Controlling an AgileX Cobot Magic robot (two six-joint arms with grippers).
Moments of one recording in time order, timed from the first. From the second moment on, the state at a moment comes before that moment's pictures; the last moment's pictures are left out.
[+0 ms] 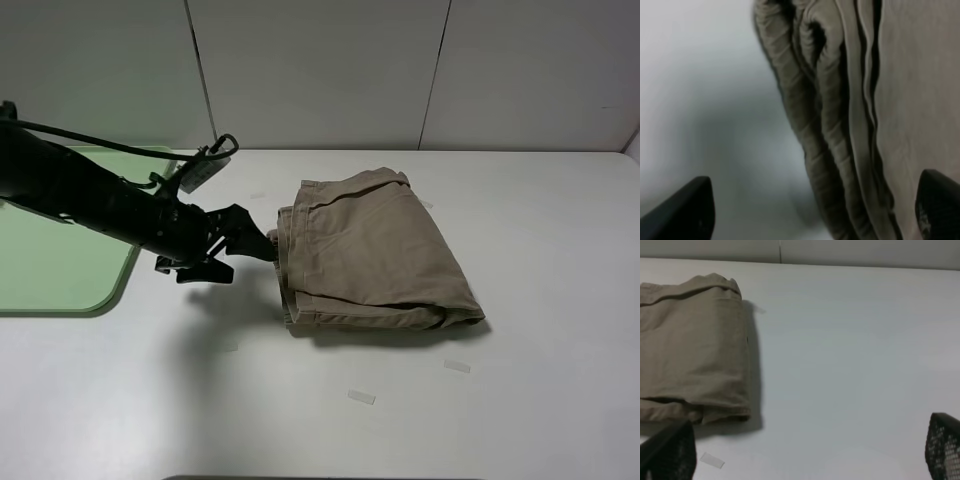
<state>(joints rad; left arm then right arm) -0.26 1.96 -0.83 -1.41 0.48 1.10 0.05 -0.01 -0.50 0.01 1.02 0.01</state>
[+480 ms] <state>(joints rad) -0.33 2.08 -0.98 -1.45 0.49 1.10 0.05 -0.01 -0.50 0.01 1.02 0.01</state>
